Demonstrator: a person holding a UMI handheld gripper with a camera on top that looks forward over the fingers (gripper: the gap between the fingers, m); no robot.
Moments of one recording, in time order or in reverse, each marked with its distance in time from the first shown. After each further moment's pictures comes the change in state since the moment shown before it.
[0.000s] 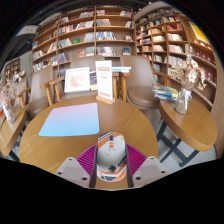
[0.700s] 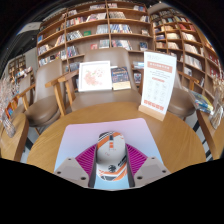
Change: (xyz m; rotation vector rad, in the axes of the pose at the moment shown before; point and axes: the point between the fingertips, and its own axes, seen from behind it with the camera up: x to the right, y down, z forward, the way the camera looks) arm -0.174 -0.068 0.152 -0.056 -0.098 -0.023
